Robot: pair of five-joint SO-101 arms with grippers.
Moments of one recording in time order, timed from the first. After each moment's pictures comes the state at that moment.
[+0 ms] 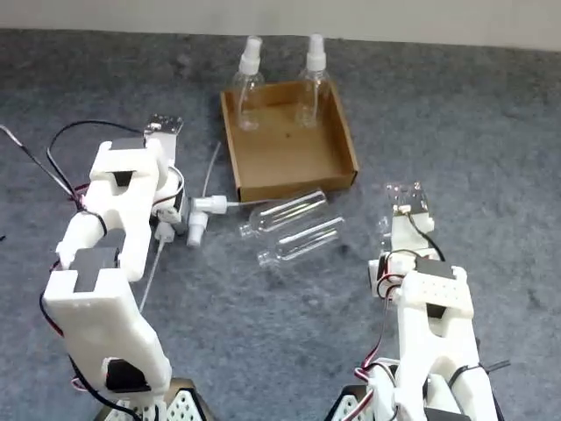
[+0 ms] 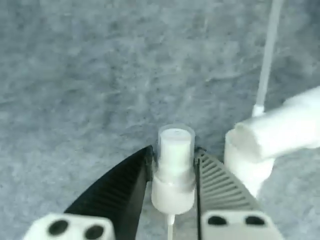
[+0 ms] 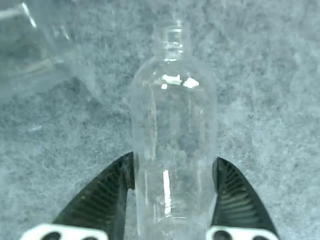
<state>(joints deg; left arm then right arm) -11.8 21.1 7.9 69.0 -4.0 6.7 -30.9 67.1 43.1 19.4</state>
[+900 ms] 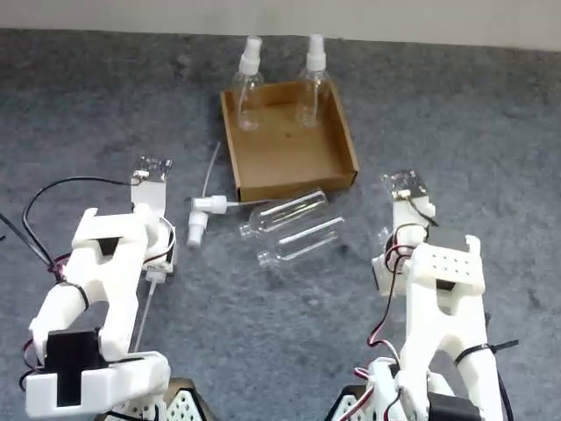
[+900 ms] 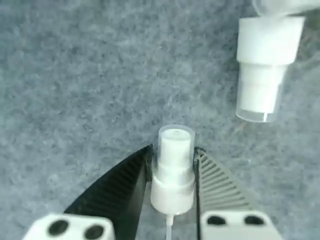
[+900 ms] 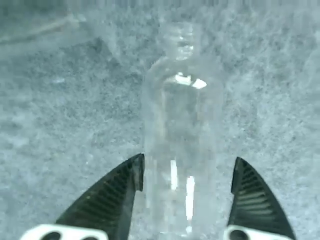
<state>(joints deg) -12.4 -9.9 47.8 53.6 -5.6 6.9 -29.7 50.9 66.6 24.7</state>
